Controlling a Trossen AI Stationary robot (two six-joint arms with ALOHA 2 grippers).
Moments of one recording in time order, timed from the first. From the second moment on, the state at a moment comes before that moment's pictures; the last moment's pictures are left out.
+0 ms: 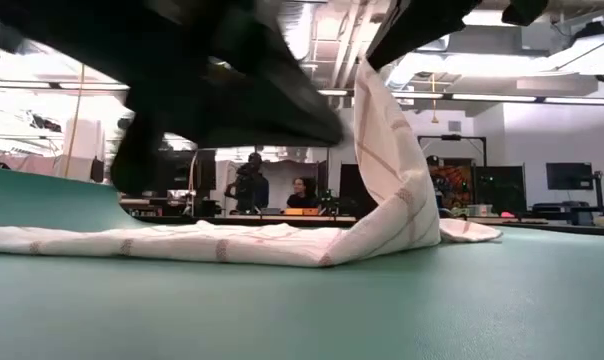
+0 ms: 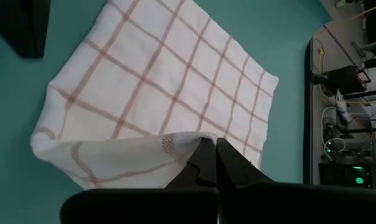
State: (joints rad) left arm -0.71 2.18 1.29 0.24 -1.19 -1.12; right arm 0.49 1.66 1.32 -0.65 0.70 -0.11
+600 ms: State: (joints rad) left arm -0.66 2.23 1.29 0.18 -1.19 -1.28; right arm 0.49 1.66 1.32 -0.67 0.70 -0.12
